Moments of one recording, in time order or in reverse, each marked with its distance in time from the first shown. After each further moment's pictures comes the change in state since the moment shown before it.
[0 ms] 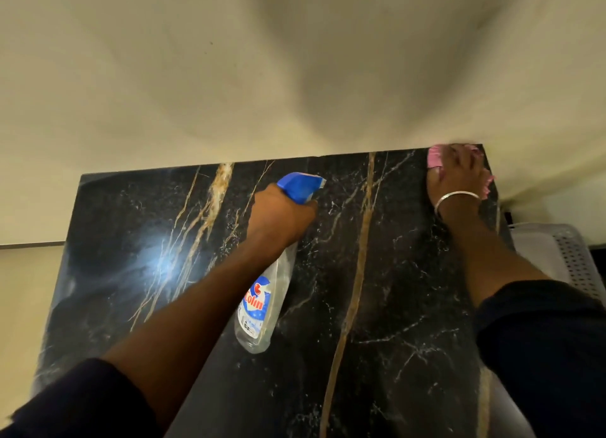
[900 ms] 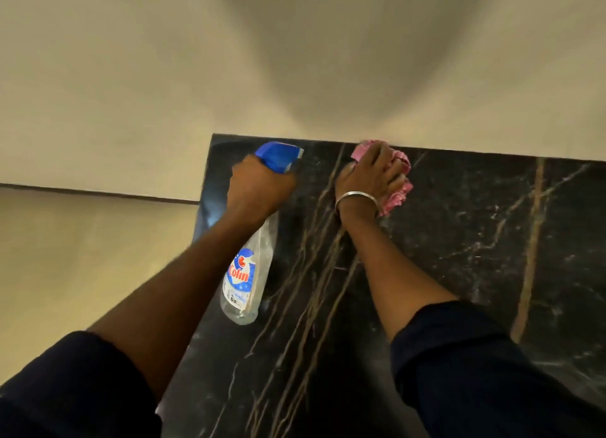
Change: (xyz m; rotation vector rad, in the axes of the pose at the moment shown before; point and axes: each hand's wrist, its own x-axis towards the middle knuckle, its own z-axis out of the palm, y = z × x) left_hand 0.049 -0.208 -0.229 -0.109 0.163 -0.140; right_hand -0.160 -0.445 0.078 0.081 -0.079 0.033
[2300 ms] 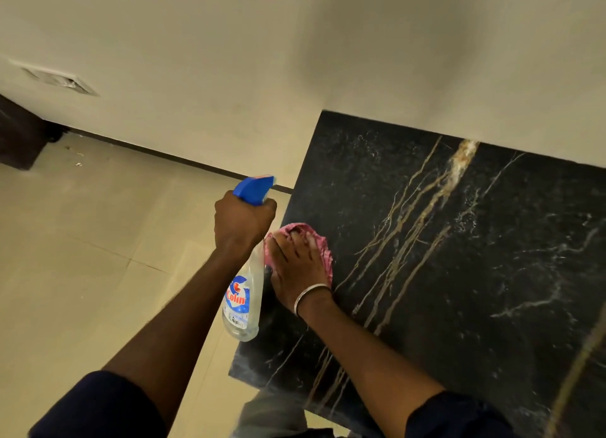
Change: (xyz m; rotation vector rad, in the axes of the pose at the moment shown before) left_hand -0.120 -0.157 -0.130 -0.032 0.361 -0.204; right_hand -0.318 -0.066 0.053 -0.123 -0.368 -1.091
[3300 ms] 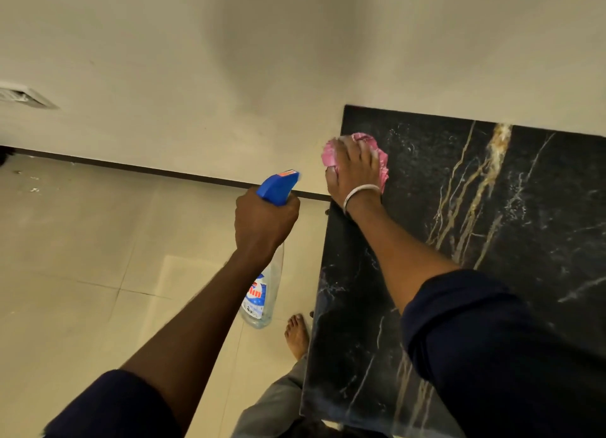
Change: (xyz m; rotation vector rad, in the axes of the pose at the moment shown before) left_hand 0.083 -0.045 -0.025 -0.142 -0.175 0.135; right_hand 0.168 0.075 -0.051 -0.027 0.241 0.473
